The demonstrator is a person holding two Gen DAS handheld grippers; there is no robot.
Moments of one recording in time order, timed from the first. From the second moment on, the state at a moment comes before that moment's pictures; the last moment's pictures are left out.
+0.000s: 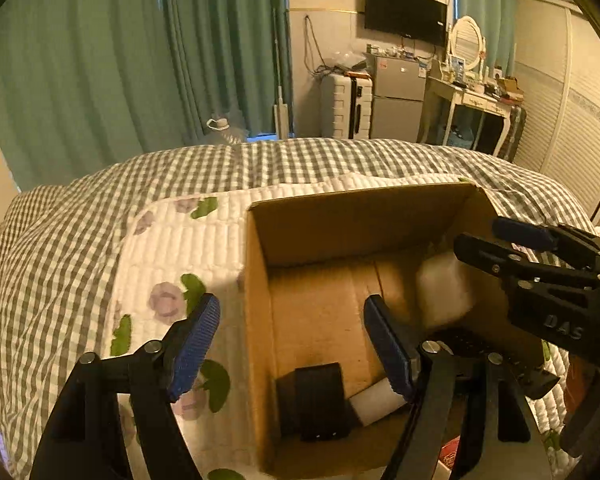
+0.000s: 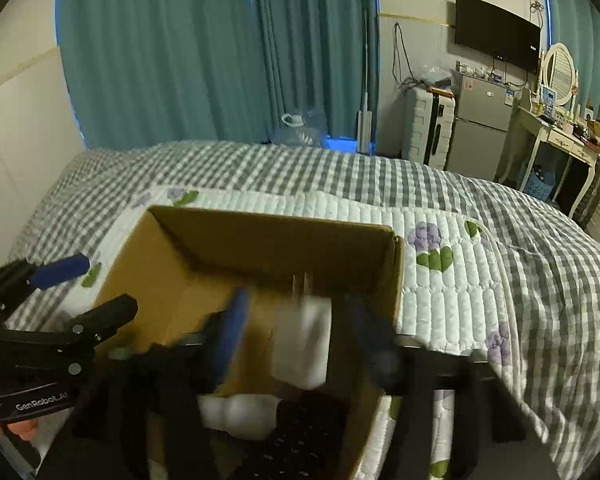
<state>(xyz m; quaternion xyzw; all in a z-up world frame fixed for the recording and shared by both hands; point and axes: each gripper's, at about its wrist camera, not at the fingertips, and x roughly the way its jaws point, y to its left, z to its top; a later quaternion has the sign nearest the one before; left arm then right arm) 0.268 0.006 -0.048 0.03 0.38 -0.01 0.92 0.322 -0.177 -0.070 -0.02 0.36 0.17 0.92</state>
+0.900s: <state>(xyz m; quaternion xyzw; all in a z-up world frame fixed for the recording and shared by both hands) 0.084 0.036 0.031 0.00 0.30 -0.01 0.95 0.124 -0.173 0.012 -0.07 0.32 0.14 0.93</state>
